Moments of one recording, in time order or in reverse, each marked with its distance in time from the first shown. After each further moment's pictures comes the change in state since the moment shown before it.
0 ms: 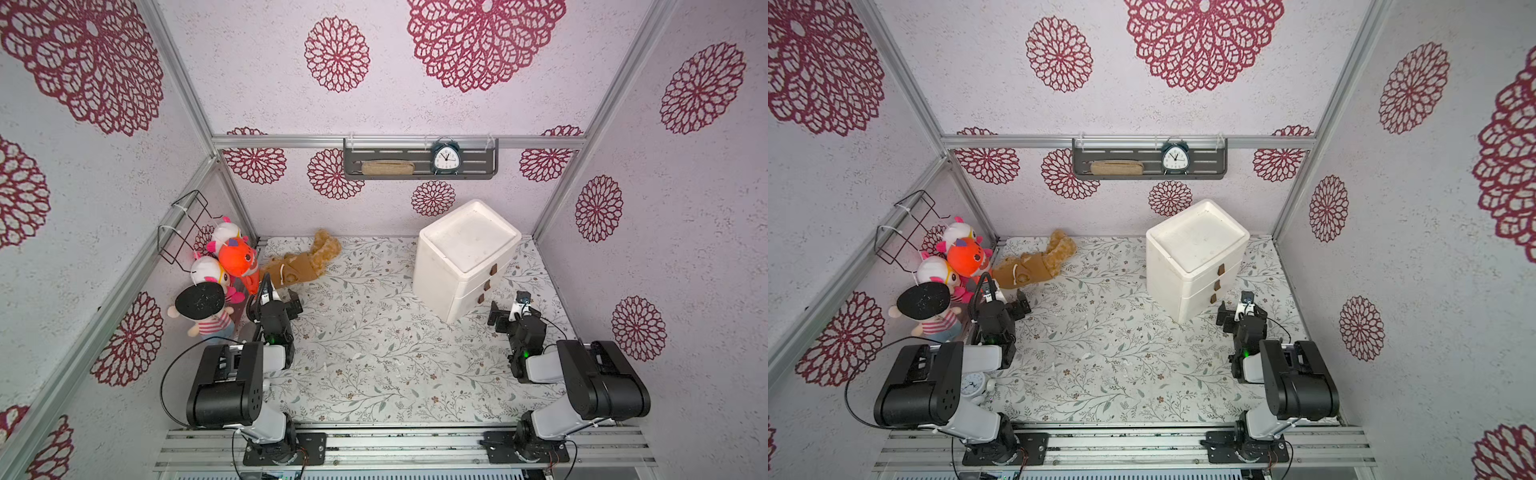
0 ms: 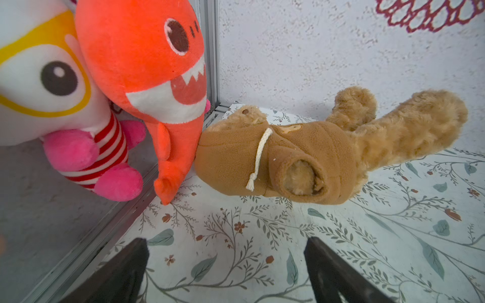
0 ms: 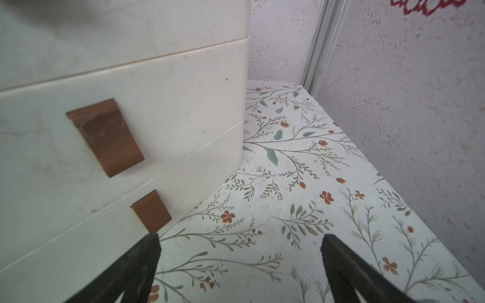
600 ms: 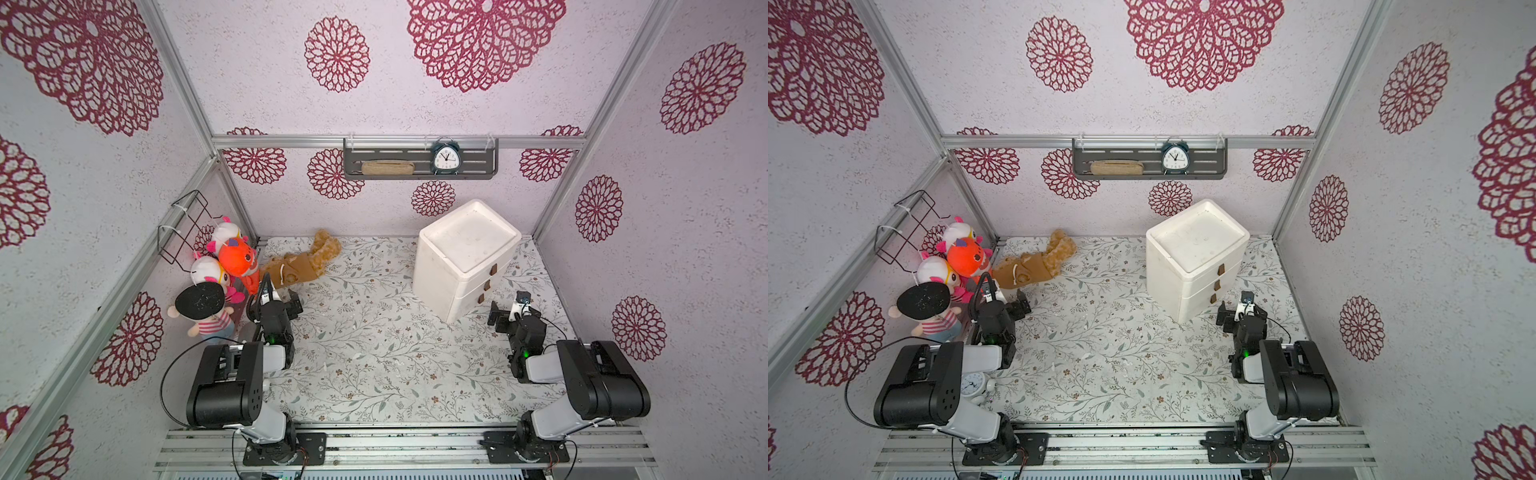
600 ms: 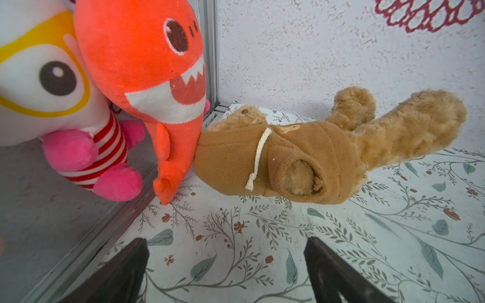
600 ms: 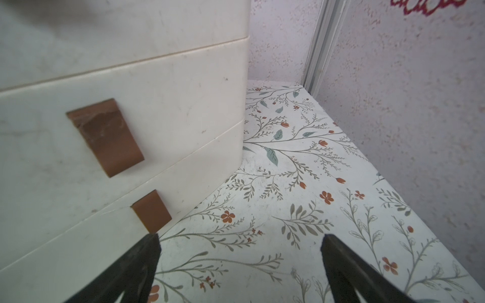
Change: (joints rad) left arm 0.000 -0.002 0.003 -0.010 0.001 0.000; right arm 0.000 0.000 0.000 0.000 0.000 0.000
